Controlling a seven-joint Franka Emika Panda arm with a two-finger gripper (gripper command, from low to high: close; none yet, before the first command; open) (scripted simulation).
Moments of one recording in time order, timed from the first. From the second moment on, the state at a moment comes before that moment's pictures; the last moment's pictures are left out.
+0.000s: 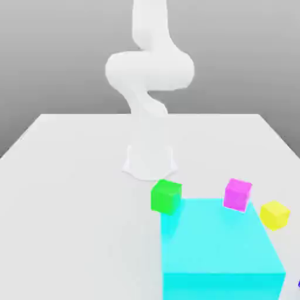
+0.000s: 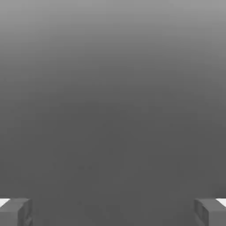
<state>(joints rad) 0.04 -0.71 0.00 -2.28 -0.01 2.32 0.73</state>
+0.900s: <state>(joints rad) 0.37 0.28 0.15 -2.11 -0.10 2.51 -0.08</state>
